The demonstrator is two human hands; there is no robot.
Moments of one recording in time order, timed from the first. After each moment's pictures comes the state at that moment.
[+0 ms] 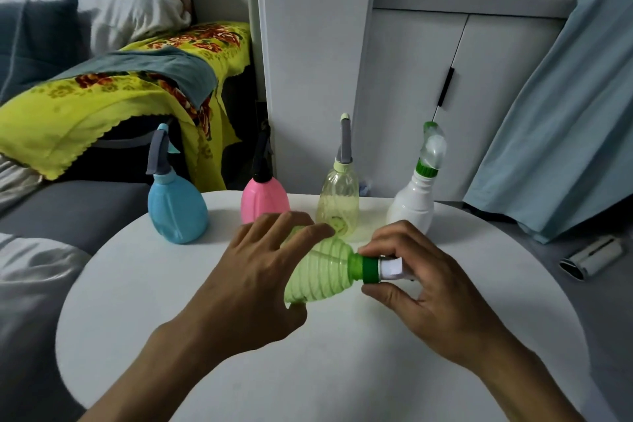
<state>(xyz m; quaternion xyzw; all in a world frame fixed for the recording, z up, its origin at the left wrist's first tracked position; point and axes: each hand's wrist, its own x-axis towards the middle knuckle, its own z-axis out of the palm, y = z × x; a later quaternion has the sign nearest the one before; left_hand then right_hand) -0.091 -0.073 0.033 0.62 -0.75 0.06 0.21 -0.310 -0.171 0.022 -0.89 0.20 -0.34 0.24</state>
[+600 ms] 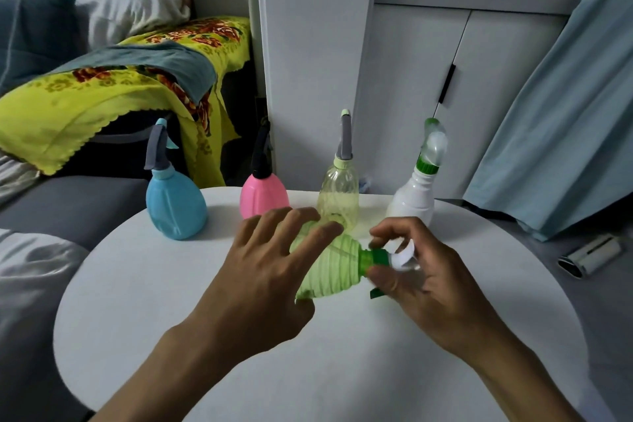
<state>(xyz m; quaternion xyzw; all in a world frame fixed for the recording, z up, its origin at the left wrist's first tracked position) -0.102 -0.073 0.032 0.64 -0.74 0.12 0.18 -0.311 -0.168 0.022 -0.81 0.27 -0.36 0.38</state>
